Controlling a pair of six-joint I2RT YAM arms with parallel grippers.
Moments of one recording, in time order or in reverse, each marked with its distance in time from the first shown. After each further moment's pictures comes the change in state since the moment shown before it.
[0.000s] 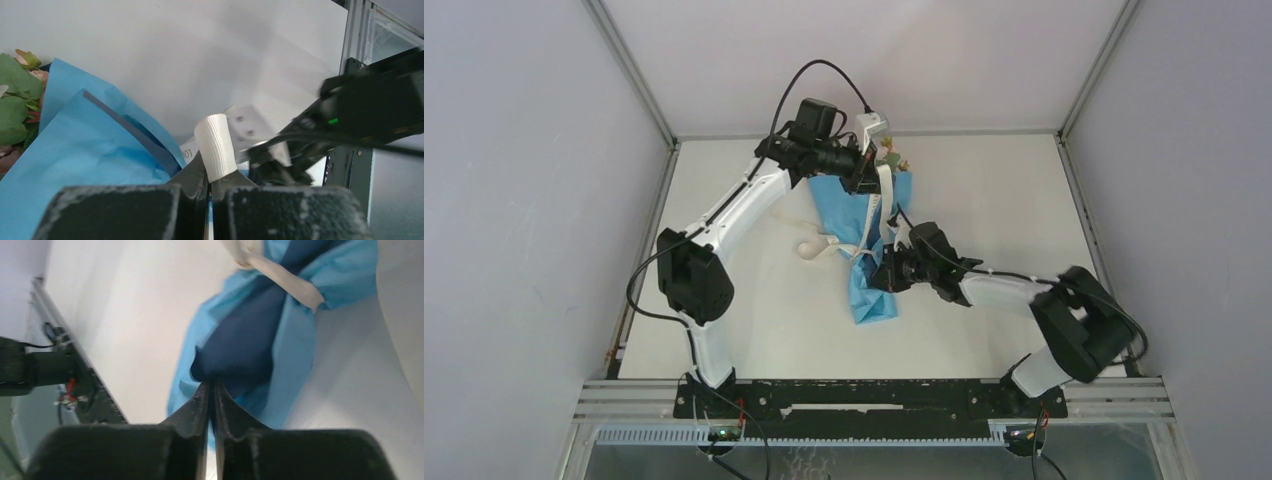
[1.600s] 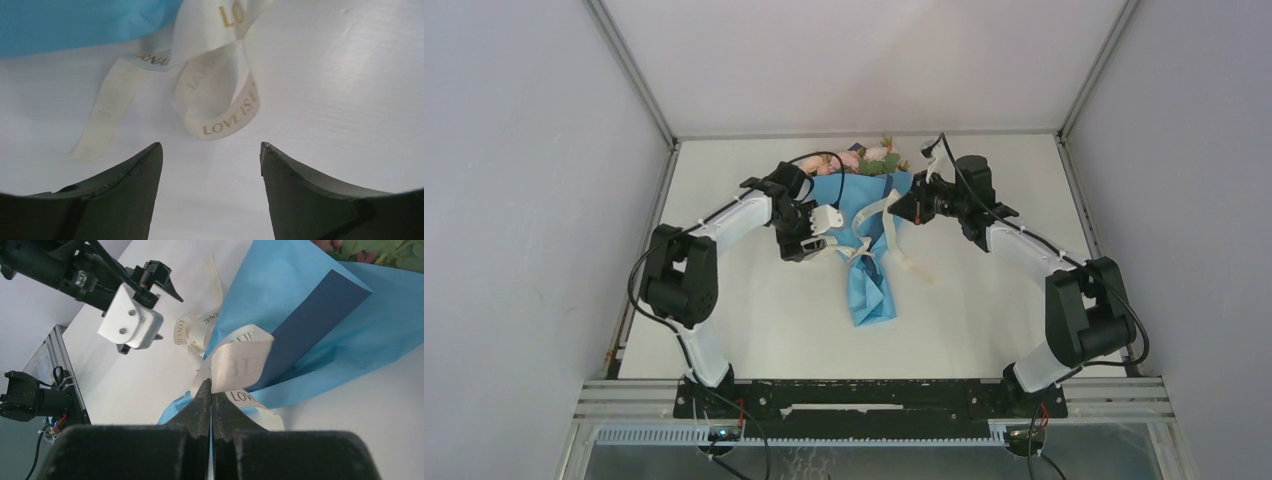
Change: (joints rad) left arm 0.148 -0.080 -0.520 -0.161 -0.503 0.797; right arm -0.340 -0.004 0.330 -0.082 -0.299 -0.254
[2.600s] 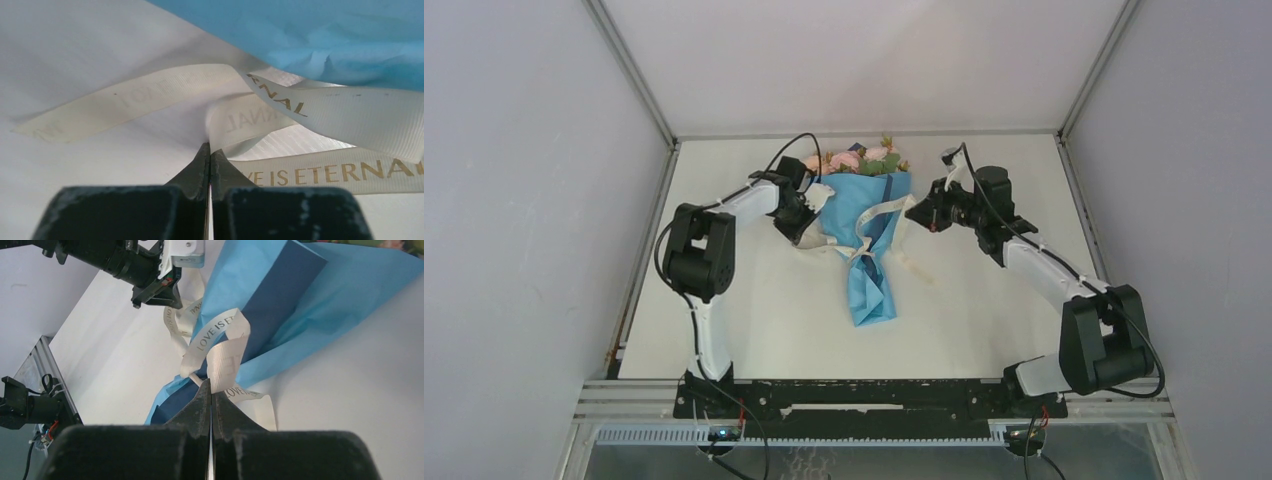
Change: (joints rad) left arm 0.062 0.237 0.137 0.077 -0.140 -0.524; right arm -0.051 -0.138 -0.116 -0.026 0.048 0.001
